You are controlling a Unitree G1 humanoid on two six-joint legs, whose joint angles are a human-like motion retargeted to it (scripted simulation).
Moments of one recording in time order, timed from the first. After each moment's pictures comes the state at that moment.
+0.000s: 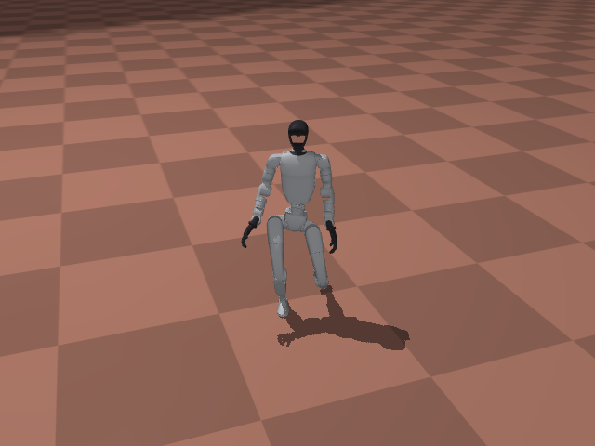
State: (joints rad) left arm 0.06 0.16 -0.27 1.16 -0.20 -0.07 0.27; right arm 0.01 -0.32 0.18 1.05 0.21 -0.13 -0.37; waist -0.02 0.20 -0.07; left_leg -0.27 0.40 -0.01 1.57 -0.59 0.12; right_leg -0.44 0.26 -0.10 0.88 -0.58 -0.04
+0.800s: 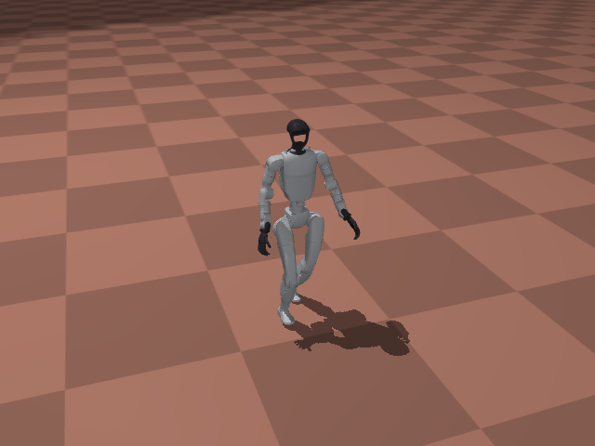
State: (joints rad) left arm -0.09 0.37 -0.30 0.96 -0.26 -0.17 0.28; right arm 0.07 -0.29 0.28 1.07 0.13 -0.12 -0.30; waist -0.11 0.00 -0.12; left_leg -0.22 -0.23 -0.04 0.69 -0.76 0.16; right_leg -0.73 -0.12 -0.07 0.97 -0.60 0.08
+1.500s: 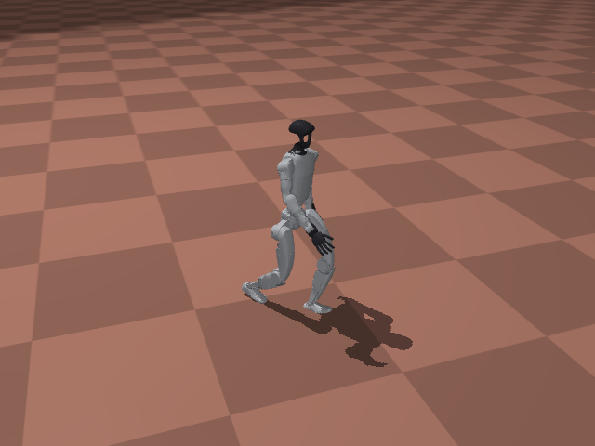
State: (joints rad) left arm 0.28 0.20 -0.25 1.10 -0.43 -0.10 0.21; right arm -0.37 -0.30 0.38 1.04 0.12 -0.10 -0.30; waist 0.13 -0.10 -0.13; left_leg -0.79 -0.04 0.25 0.84 -0.60 0.14; right_leg -0.15 -0.01 0.04 0.93 -0.78 0.04
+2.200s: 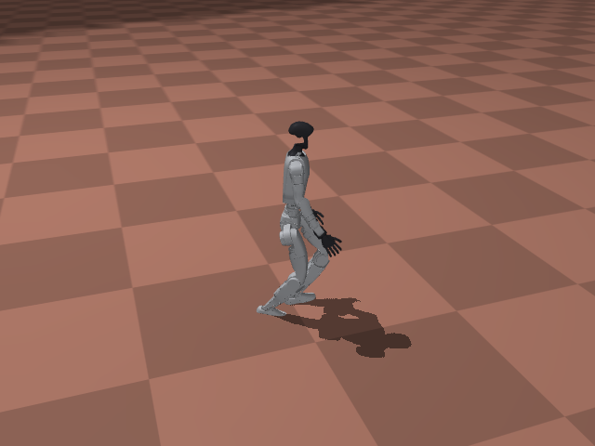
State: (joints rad) left arm 0.12 0.20 -0.30 0.91 -0.42 -0.16 0.28; right arm -0.22 -0.26 0.35 1.12 0.15 -0.11 -0.32; waist 0.11 0.00 -0.01; left_leg -0.64 0.20 0.32 1.18 -0.77 0.18; right_leg -0.25 0.05 -0.12 0.85 -0.74 -0.02
